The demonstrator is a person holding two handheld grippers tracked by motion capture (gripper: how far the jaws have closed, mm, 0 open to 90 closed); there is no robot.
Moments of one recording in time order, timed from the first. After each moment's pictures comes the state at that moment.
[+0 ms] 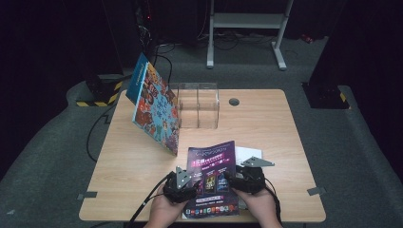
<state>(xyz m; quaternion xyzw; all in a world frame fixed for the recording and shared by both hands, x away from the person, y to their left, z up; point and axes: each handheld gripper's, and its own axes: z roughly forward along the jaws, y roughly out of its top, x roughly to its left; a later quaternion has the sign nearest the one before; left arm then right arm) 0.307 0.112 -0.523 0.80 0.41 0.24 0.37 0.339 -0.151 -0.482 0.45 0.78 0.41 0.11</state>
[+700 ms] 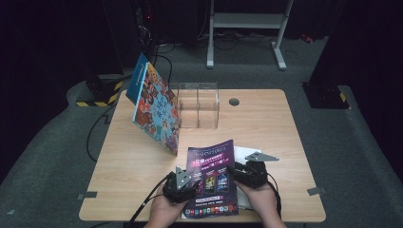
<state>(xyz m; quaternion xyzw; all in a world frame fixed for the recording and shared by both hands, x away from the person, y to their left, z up) 0.306 0.112 -0.524 0.80 0.41 0.24 0.37 0.352 -0.160 -0.480 0.46 0.77 0.44 0.08</state>
